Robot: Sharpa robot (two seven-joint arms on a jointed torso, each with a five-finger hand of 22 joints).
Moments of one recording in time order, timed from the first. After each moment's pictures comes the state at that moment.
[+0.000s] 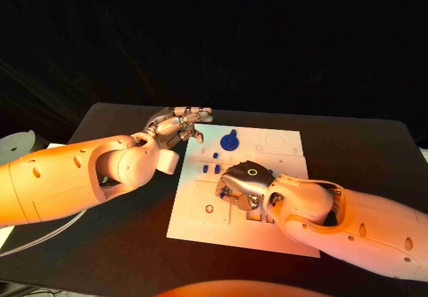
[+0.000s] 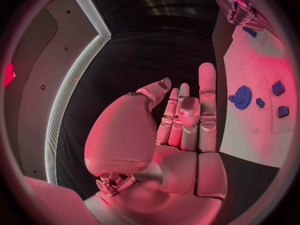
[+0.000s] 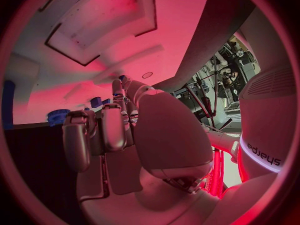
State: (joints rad) left arm 1.22 -0.93 -0.04 1.65 0.09 -0.26 0.38; left_hand 1.32 -0.13 0.47 -0.01 0.09 1.02 0.19 0.10 0.07 1.09 0.12 0.19 0.09 1.34 0.02 1.21 0.91 0.16 1.27 0.11 0.64 0.68; right arm 1.03 -0.69 -0.01 1.75 -1.92 -0.17 -0.20; right_hand 1.51 -0.09 0.44 0.09 0.05 1.20 0.11 0.07 0.11 1.25 0.06 0.06 0.10 1.46 -0.02 1.30 1.21 0.02 1.47 0.08 1.51 1.31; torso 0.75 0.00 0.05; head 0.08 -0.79
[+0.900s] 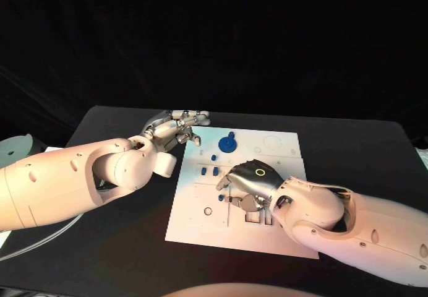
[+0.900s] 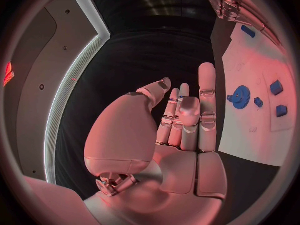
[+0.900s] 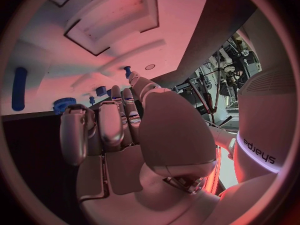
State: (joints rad) left arm 1.22 -0.93 -0.04 1.65 0.09 -0.25 0.37; left_hand 1.32 -0.13 0.47 -0.01 0.09 1.01 0.19 0.10 0.07 1.08 0.12 0.19 0.09 1.33 0.03 1.21 0.91 0.16 1.27 0.11 0.64 0.68; right arm 1.03 -0.76 -0.01 1.80 -1.93 -0.27 -0.22; right_hand 1.43 -0.15 0.36 0.11 0.05 1.07 0.11 0.07 0.08 1.04 0.10 0.15 0.07 1.47 0.01 1.24 1.11 0.05 1.46 0.12 1.38 1.31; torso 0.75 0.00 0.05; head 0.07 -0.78
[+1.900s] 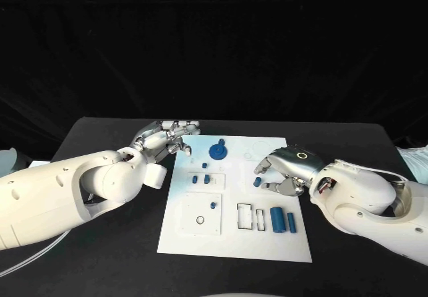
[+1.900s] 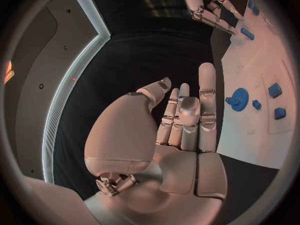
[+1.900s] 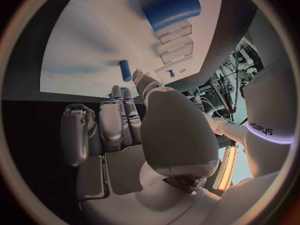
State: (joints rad) left arm 1.22 -0.93 -0.05 1.65 0.09 -0.24 0.36; left_hand 1.32 -0.13 0.47 -0.01 0.09 1.01 0.19 0.10 0.07 1.08 0.12 0.20 0.09 1.33 0.03 1.21 0.91 0.16 1.27 0.11 0.63 0.68; right arm 1.11 -1.01 0.02 1.87 -1.86 -0.22 -0.27; right_hand 1.40 -0.17 0.34 0.13 0.05 1.05 0.10 0.07 0.07 1.03 0.09 0.16 0.06 1.47 0.01 1.24 1.09 0.05 1.46 0.11 1.38 1.31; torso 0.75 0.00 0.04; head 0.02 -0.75
